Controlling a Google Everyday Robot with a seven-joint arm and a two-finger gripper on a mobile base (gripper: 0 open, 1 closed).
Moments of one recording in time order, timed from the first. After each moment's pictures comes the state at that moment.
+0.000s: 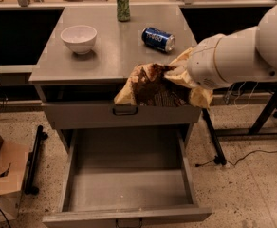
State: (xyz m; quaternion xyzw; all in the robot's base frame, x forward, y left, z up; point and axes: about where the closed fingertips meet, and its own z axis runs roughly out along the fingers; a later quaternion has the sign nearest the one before) arm 0.529 -0.085 0.928 -0.57 0.69 0.01 0.44
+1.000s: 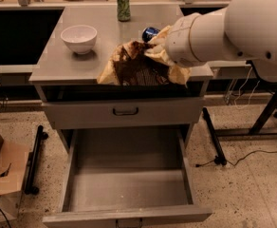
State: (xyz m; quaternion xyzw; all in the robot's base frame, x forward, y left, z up) arm 0.574 -0.041 0.961 -0.59 0.64 -0.01 0.49
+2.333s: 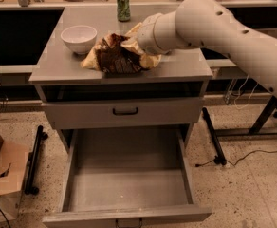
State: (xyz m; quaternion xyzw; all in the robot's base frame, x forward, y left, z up) arm 0.686 0.024 0.921 -0.58 0.63 0.04 0.51
